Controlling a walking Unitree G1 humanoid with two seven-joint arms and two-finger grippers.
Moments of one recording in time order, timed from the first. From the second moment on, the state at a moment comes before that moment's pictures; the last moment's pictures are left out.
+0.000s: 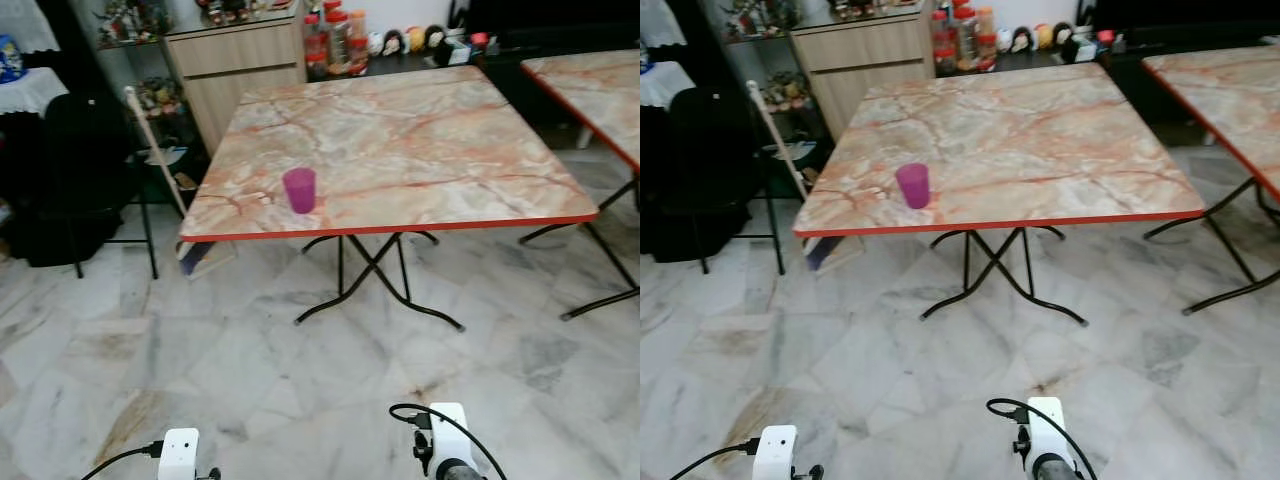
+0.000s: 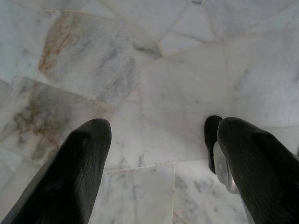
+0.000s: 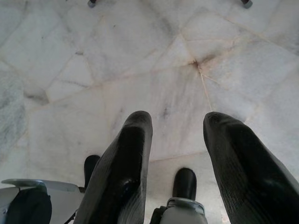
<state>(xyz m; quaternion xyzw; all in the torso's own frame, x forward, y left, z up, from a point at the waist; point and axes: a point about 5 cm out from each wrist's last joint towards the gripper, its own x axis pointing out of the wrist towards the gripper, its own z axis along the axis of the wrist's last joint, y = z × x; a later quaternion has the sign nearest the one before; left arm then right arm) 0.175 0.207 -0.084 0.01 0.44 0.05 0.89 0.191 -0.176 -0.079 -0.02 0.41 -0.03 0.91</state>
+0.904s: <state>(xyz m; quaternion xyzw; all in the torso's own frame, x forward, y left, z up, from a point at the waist) 0.188 0.196 -0.079 0.00 0.43 0.06 0.90 0.192 -0.184 -0.078 -0.04 0.41 -0.03 0.91</state>
